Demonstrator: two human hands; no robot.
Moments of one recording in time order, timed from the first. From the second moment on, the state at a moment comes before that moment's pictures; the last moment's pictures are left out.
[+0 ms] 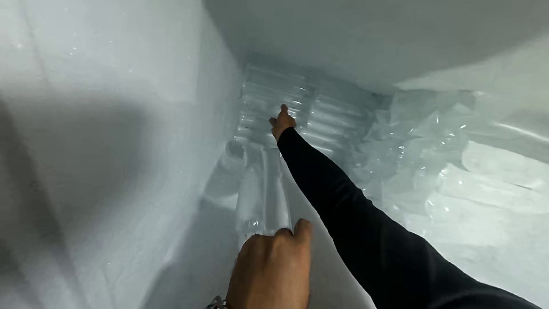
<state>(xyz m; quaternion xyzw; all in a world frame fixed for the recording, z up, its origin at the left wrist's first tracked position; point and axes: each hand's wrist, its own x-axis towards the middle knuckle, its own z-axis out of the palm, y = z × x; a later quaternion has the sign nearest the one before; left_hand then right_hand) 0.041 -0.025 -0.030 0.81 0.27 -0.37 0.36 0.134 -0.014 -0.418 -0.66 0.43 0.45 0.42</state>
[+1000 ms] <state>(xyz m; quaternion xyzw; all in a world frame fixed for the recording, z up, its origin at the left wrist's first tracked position) 0.043 -0.033 -0.043 0.81 0.30 -0.33 0.38 0.128 -0.123 -0.297 -0.55 0.29 0.68 0.39</state>
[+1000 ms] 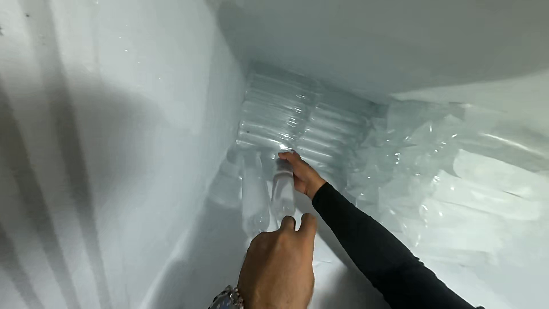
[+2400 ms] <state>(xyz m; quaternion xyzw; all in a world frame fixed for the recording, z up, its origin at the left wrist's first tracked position) 0.049 -0.024 -0.024 0.76 0.29 -0.35 0.47 0.136 -0.036 -0.306 -0.69 0.50 0.42 0.31</state>
